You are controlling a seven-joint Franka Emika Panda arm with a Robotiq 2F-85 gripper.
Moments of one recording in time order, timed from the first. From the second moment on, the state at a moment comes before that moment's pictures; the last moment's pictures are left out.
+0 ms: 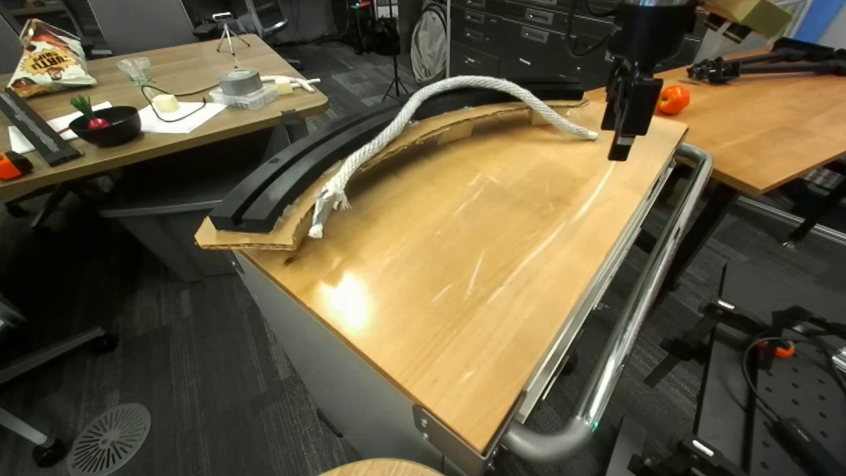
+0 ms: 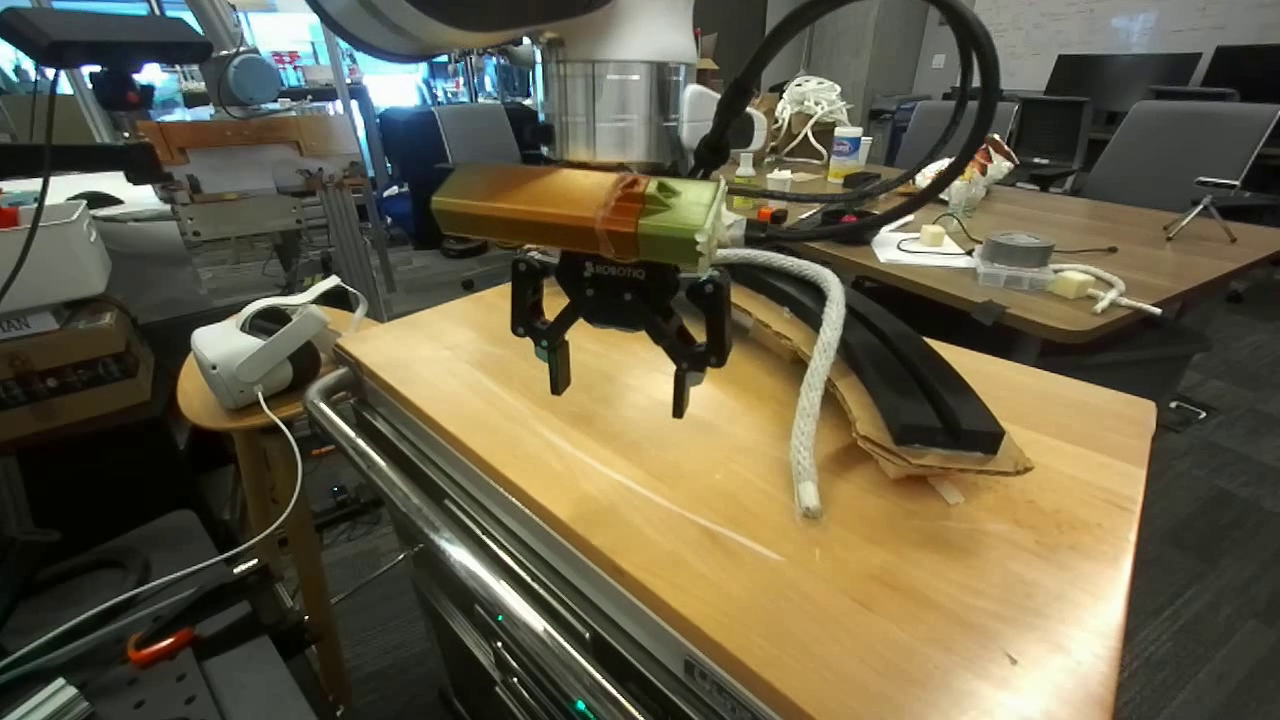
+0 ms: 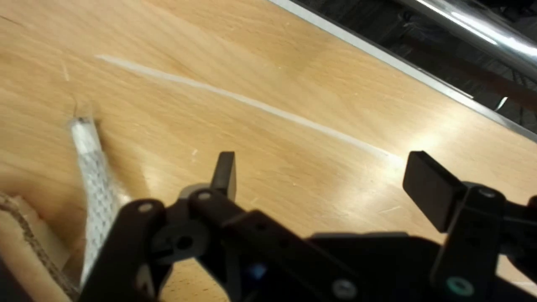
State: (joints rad) arm -0.11 -0.13 -0.13 -2.48 -0.08 2.32 -0.62
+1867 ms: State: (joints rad) arm -0.18 0.16 -0.19 -2.32 -0.68 2.58 0.18
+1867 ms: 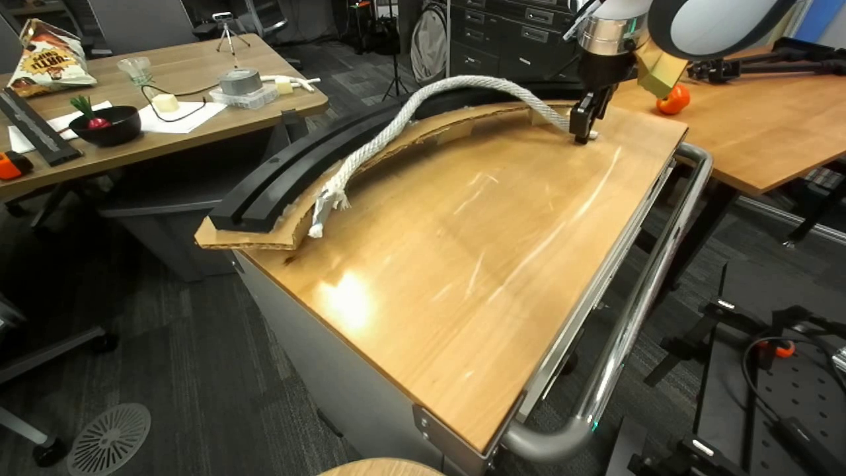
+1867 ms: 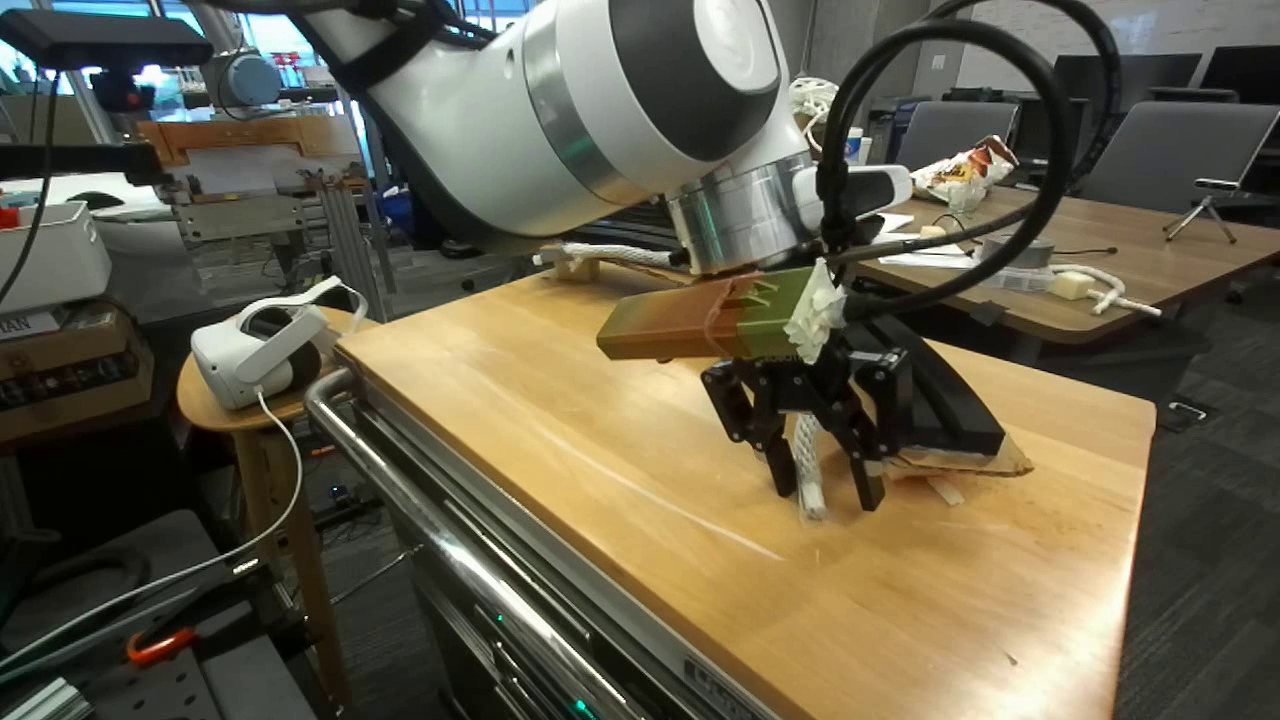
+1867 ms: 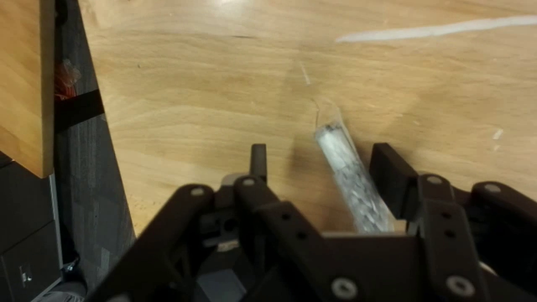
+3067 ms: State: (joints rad) arm -0.19 0.17 -0.20 -2.34 -0.55 2.69 -0.07
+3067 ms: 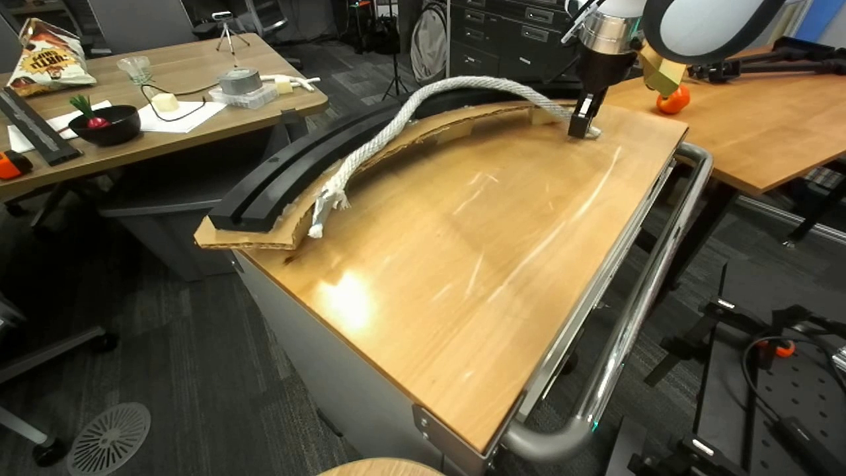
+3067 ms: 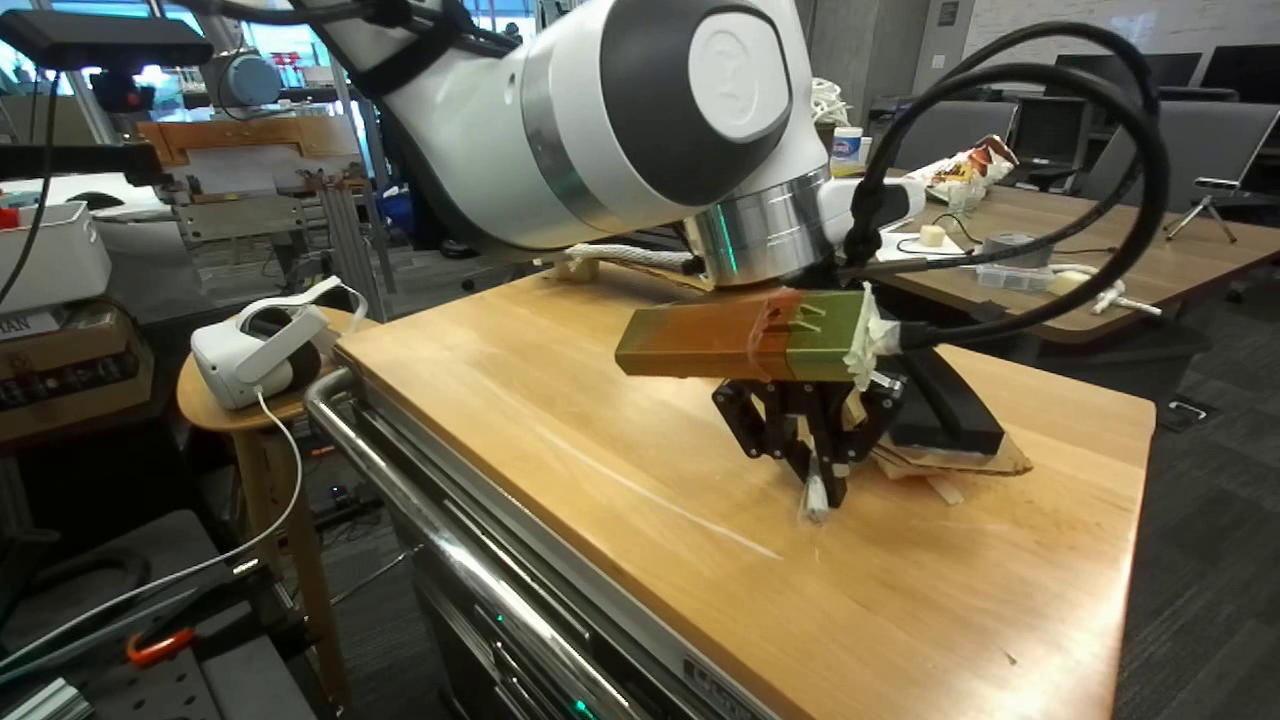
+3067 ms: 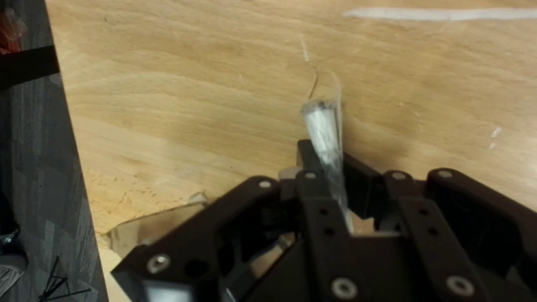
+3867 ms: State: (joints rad) arm -0.12 0.01 -0.14 -2.26 -0.75 2.48 -0.18
